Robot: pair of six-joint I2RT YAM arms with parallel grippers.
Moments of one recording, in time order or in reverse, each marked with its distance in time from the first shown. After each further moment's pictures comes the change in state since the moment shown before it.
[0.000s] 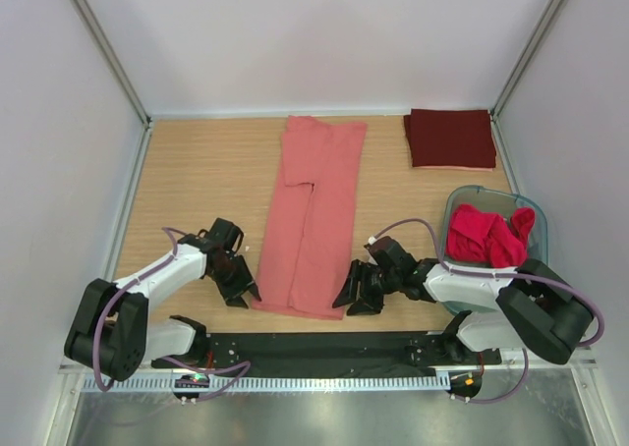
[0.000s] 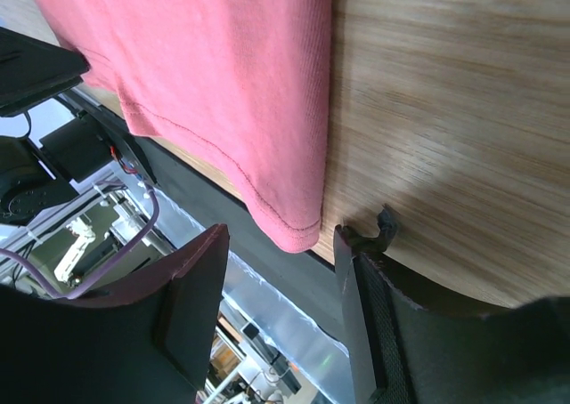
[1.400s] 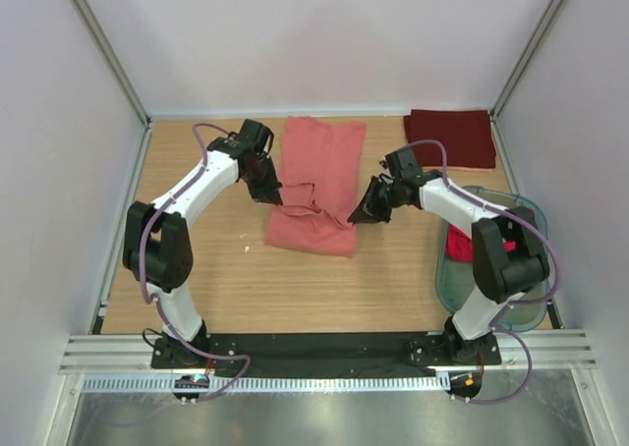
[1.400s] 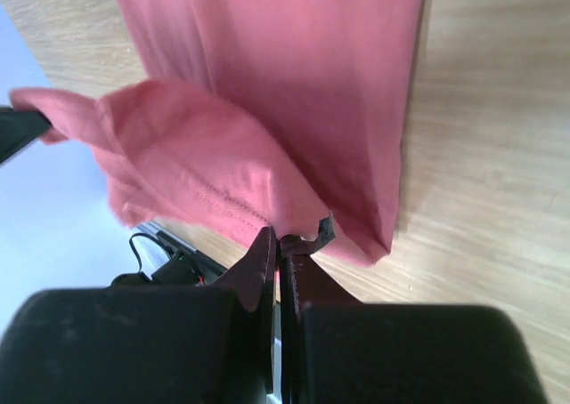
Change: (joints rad) left arm -0.016 0.533 0.938 -0.118 -0.096 0.202; right arm -0.436 0.355 0.703 -0.436 -0.033 -0.359
